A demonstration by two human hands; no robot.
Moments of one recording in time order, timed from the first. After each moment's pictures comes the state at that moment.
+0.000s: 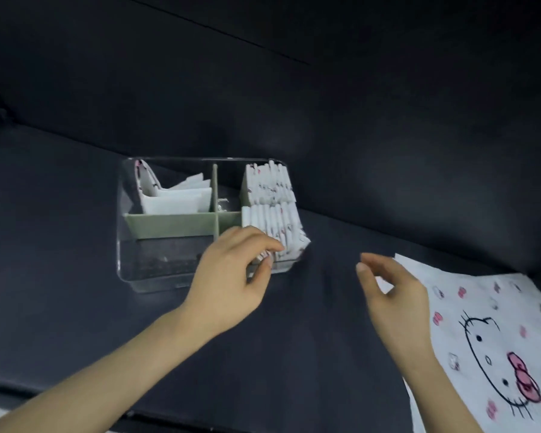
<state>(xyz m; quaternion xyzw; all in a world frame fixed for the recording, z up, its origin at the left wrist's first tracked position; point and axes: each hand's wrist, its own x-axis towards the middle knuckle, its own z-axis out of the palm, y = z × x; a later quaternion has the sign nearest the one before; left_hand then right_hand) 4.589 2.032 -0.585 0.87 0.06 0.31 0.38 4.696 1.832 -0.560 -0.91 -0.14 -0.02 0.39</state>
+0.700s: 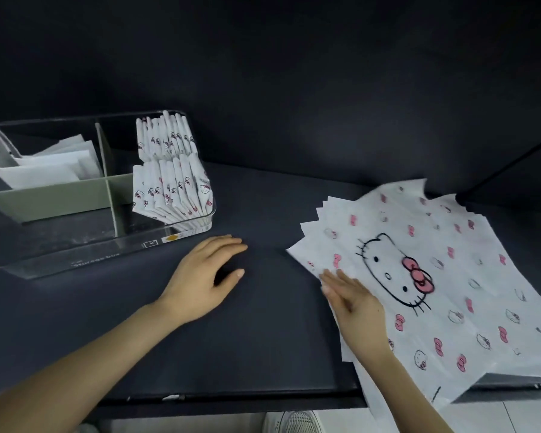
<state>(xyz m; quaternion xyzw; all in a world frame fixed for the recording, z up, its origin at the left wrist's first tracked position) 4.625 1.958 -0.678 0.93 0.00 0.14 0.34 4.695 1.692 -0.657 -0.93 -0.17 0.03 0.33</state>
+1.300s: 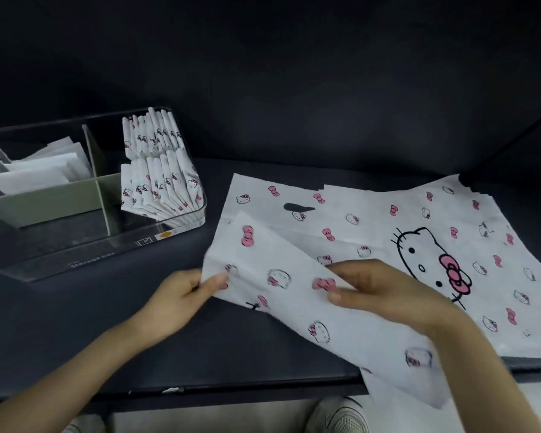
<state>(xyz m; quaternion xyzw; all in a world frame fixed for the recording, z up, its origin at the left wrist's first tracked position) 4.591 1.953 -0.650 0.81 0.14 -0.03 0.57 4.710 1.688 -0.546 -0.75 -0.21 0.46 0.44</state>
